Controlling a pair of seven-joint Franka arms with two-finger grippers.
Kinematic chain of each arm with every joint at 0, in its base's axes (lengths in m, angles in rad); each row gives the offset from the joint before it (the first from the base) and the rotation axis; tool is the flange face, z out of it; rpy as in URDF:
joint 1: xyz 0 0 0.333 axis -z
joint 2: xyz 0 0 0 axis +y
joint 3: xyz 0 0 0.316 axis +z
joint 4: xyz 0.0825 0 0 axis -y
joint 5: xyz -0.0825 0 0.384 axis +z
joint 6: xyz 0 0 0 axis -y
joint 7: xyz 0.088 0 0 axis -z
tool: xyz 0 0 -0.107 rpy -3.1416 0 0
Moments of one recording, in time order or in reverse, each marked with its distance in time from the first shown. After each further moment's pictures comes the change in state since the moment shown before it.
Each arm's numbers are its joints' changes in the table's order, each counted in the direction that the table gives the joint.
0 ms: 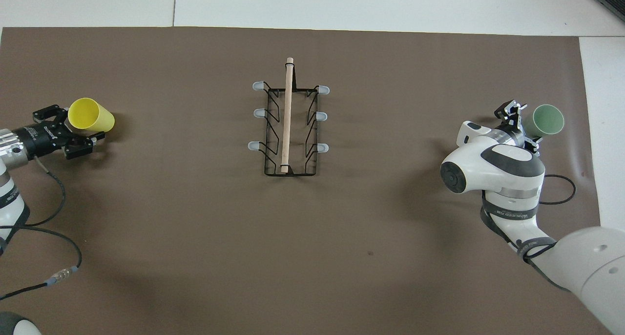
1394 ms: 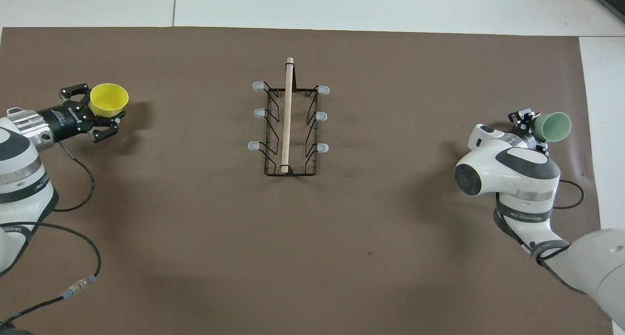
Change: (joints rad) left arm 0.080 -0.068 -0.078 0.009 -0.001 0.148 0.185; right arm 0.063 -0.011 0.005 -0.014 -0.010 0.042 0.020
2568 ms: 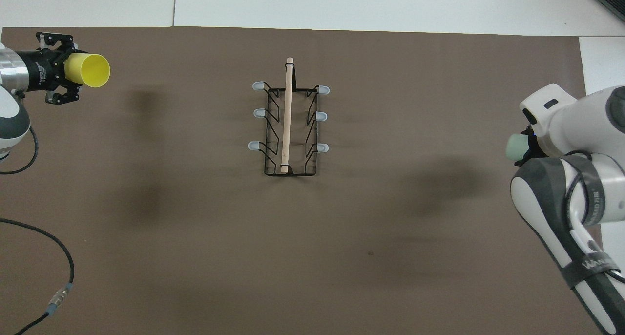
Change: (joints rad) left arm 0.006 -0.079 -0.106 0.219 0.815 0.191 0.006; right arm 0.007 -0.387 0.032 0.059 1.570 -0.147 -0.694
